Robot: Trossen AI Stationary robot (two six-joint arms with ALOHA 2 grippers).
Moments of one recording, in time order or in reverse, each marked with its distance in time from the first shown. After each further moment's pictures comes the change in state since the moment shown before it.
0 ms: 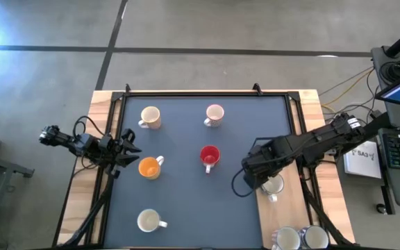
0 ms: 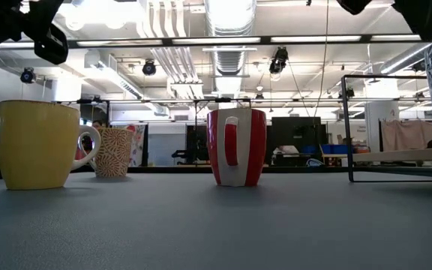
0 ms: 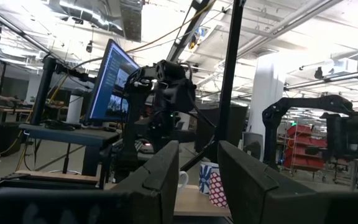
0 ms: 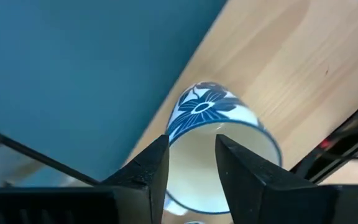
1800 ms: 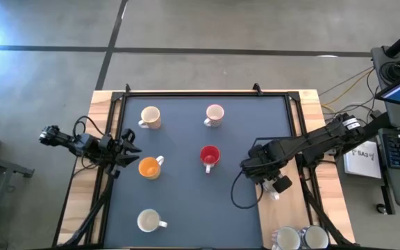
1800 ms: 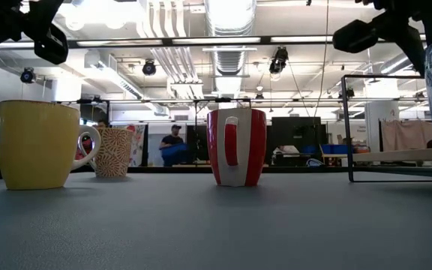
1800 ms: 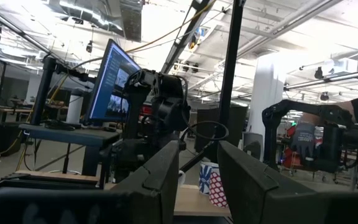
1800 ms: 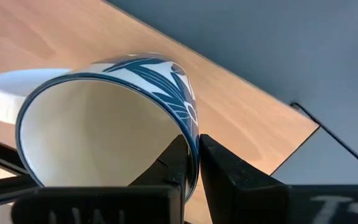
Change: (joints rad) left arm 0.000 0.000 0.000 0.000 0.000 0.000; right arm -0.019 0.003 -0.146 0.031 0.042 -1.547
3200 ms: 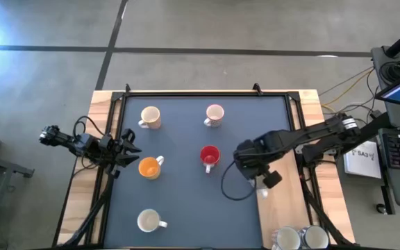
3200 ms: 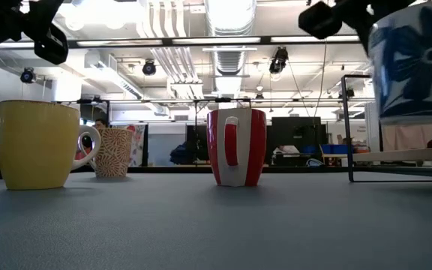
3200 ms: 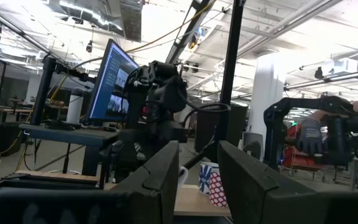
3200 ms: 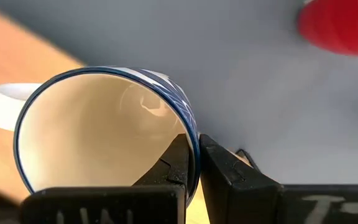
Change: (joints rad) left arm 0.000 0.000 0.000 0.000 0.000 0.000; right arm -0.075 0.031 0.141 0.071 0.010 -0.140
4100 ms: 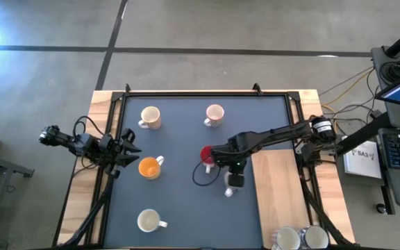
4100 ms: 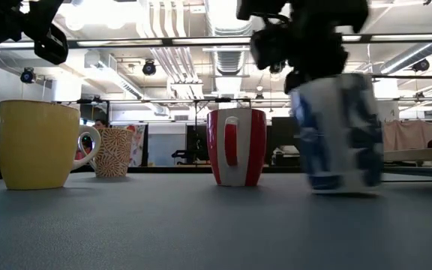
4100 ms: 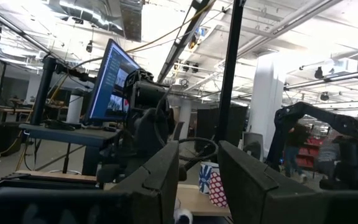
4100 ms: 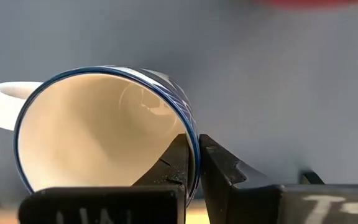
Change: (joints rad) left arm 0.000 0.000 0.000 0.000 0.000 0.000; right arm -0.132 0.262 0.000 0.214 -0.086 0.589
